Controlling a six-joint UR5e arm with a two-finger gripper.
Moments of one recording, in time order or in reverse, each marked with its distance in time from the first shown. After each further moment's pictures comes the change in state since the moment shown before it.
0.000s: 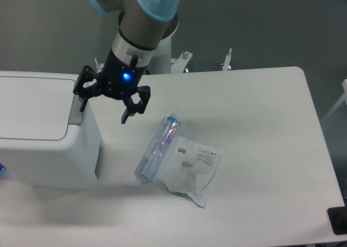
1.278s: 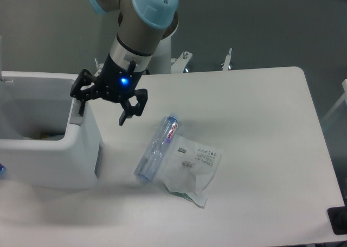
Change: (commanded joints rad) arm -0.003 -0.008 0.014 0.002 -0.002 0.002
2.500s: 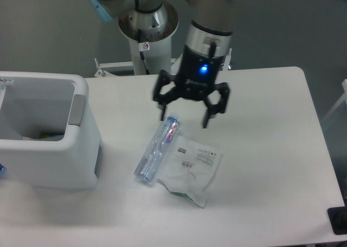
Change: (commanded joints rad) arm 0.274 -0.063 0.060 0.110 0.244 0.425
